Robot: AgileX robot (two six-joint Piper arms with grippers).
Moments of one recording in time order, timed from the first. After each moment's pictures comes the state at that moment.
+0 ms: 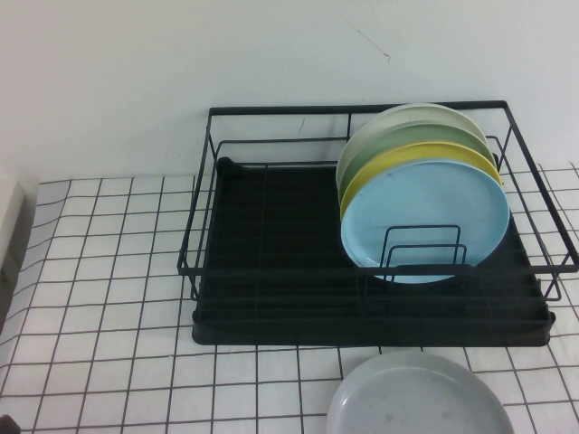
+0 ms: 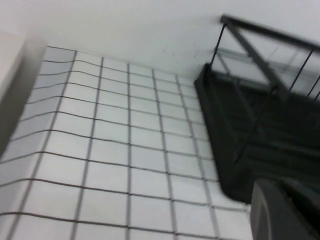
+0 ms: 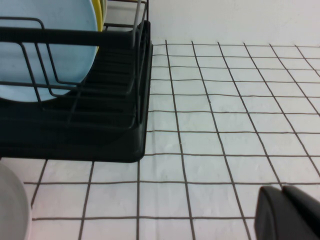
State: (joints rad) right arm -0.07 -0.02 0.02 0.10 0.41 -0.16; left arm -0.08 -0.01 0.02 -0.44 0.29 0.10
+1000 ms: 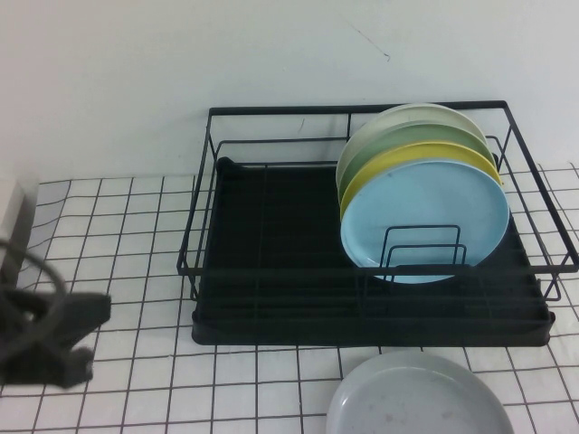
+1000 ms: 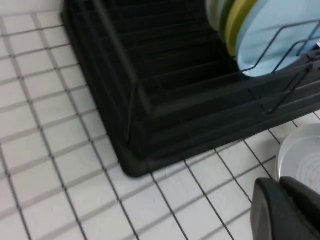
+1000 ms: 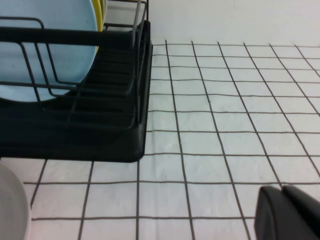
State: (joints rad) right arm -0.07 -0.02 0.02 0.10 0.41 -0.16; left arm -0.08 0.78 -0.64 -0.79 0.73 0.63
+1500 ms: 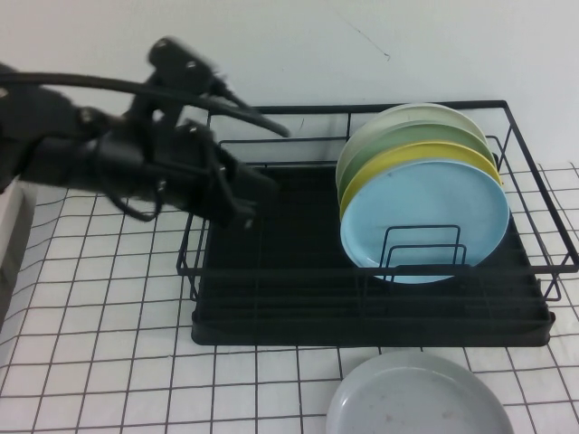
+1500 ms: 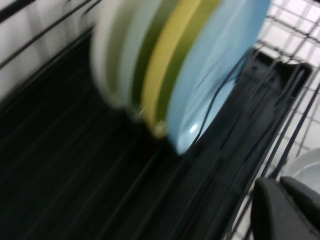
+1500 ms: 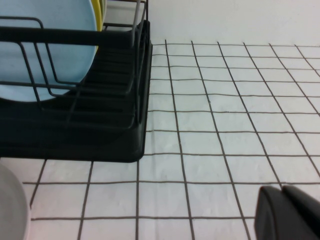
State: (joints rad) right arm -0.07 -0.02 0.02 0.10 0.41 -0.16; left arm -0.34 1.51 -1.24 -0.91 0.78 1.06
